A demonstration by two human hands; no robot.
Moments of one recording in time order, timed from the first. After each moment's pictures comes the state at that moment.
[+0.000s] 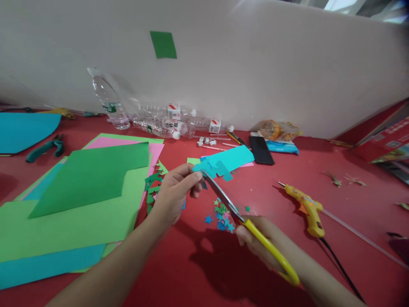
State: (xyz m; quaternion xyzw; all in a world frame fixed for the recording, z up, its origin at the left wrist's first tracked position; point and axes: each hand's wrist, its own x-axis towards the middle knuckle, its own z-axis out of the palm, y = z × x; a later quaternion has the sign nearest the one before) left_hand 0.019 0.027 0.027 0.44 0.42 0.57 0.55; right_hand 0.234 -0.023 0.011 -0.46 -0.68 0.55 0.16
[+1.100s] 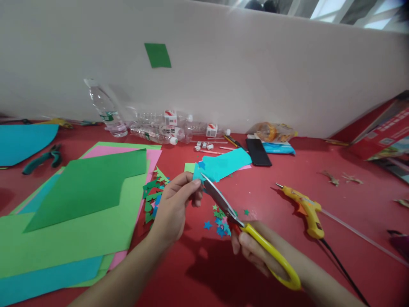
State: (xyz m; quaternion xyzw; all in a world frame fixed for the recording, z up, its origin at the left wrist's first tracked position) left_hand 0.028 0.016 0.028 0.40 0.39 0.60 0.58; right_hand 0.235 -0.027 0.010 -0.48 -0.61 0.62 0.15
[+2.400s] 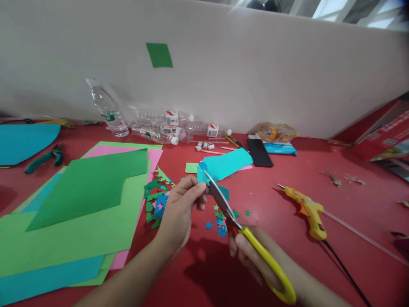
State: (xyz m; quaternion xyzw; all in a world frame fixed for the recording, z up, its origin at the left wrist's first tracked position) left_hand 0.038 0.011 0.024 0.37 0.38 0.60 0.60; right_hand 0.219 -0.042 0.008 -0.50 -0.59 0.60 0.22
